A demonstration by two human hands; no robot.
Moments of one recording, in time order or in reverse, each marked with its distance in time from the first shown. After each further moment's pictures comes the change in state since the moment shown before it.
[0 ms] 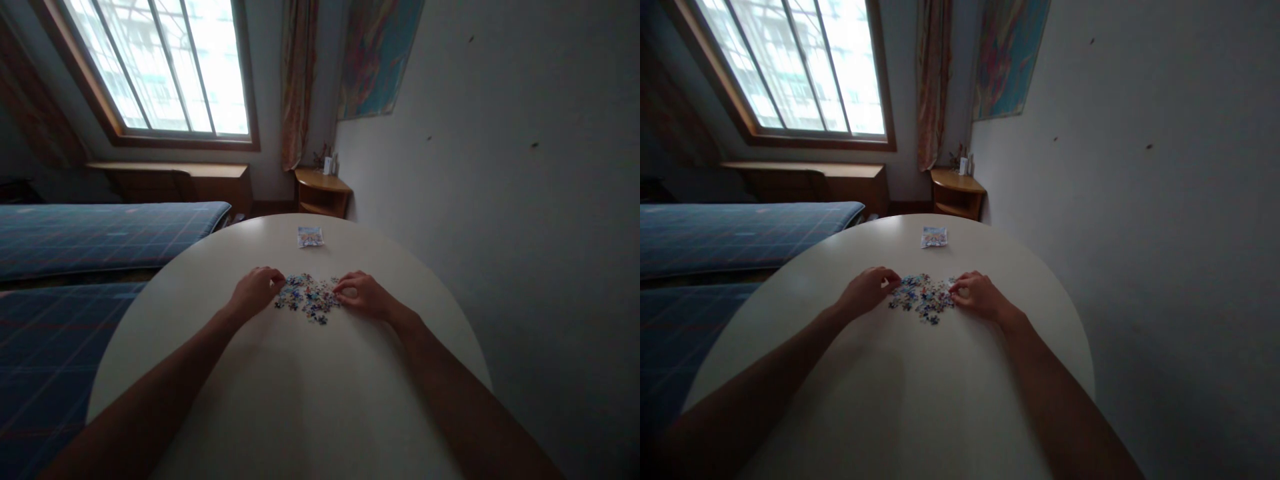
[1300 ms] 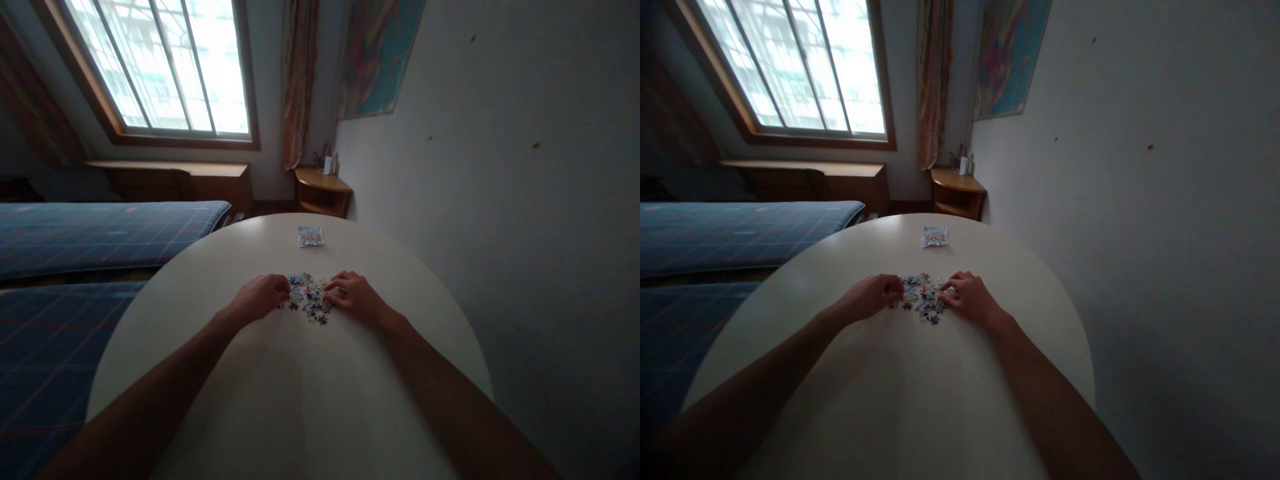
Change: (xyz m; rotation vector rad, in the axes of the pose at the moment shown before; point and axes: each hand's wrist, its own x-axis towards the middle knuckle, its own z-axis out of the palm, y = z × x) left_hand -0.008 0.020 -0.015 -0.048 -0.234 0.016; right_hand 0.006 -0.013 0.018 -0.069 0.037 0.035
